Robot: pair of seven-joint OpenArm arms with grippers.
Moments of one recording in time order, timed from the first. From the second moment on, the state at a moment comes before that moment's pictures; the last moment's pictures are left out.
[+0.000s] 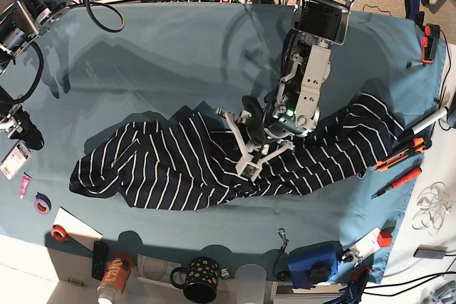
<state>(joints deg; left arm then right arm) -11.8 5.2 14.8 80.4 -10.5 -13.4 48.3 19.4 35.3 50.4 53.0 59.5 39.8 -78.2</state>
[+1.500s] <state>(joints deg) -26.7 10.2 18.2 83.4 -20.4 -22.3 51.0 19.4 34.9 50.4 53.0 57.9 39.8 -78.2</state>
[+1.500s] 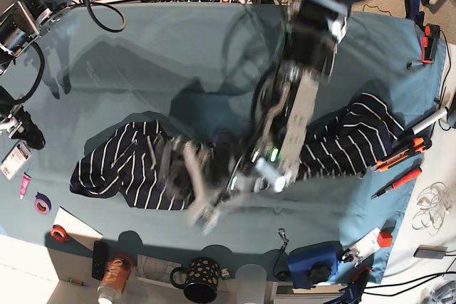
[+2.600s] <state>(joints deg) -54.6 10.2 21.3 53.2 -16.8 -12.2 49.7 19.2 35.0 45.5 53.0 58.1 39.8 -78.1</state>
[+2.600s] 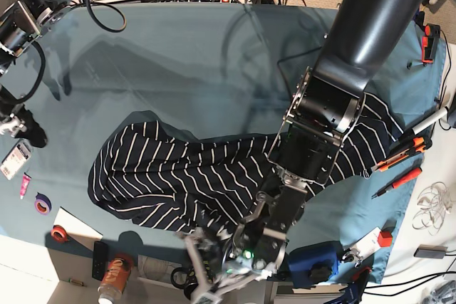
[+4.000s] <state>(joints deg) -17.6 10.2 21.2 98.3 -9.7 -12.6 65.6 19.9 15.1 18.8 61.6 31.3 38.7 -61.8</state>
